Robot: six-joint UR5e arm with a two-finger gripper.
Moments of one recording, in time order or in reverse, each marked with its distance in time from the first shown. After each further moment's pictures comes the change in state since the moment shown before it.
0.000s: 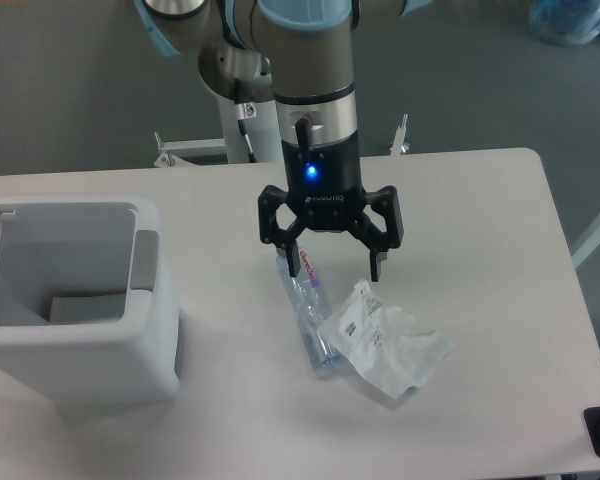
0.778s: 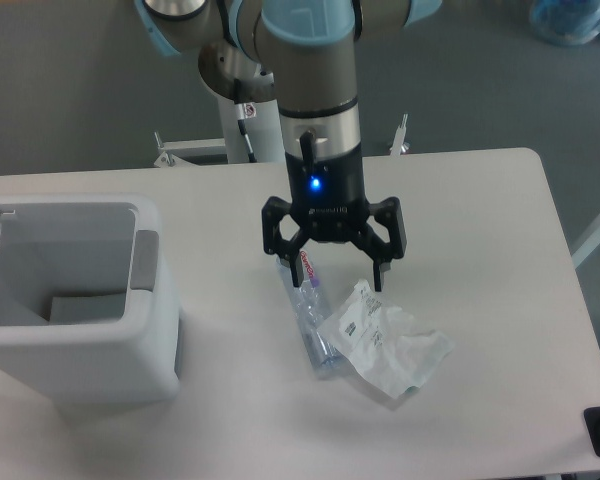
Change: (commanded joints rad) arm -0.003 -0.058 0.000 0.043 0.031 -0.093
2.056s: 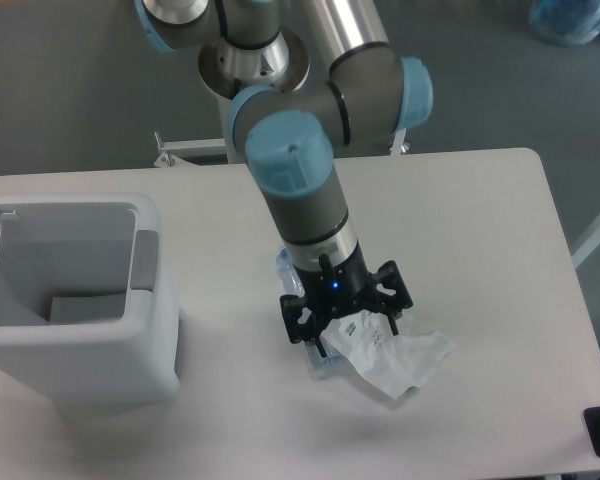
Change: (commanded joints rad) arm -0.090 -0.235 0.055 -0.017 0.302 -0.462
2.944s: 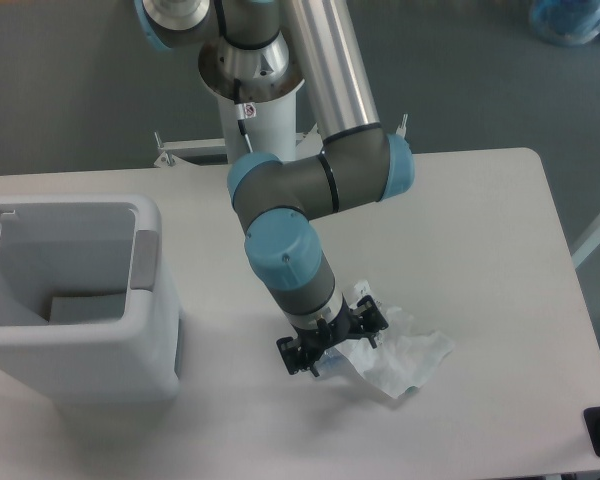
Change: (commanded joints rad) arm -0.006 -0.115 -0.032 -0.031 0.002 -0.196
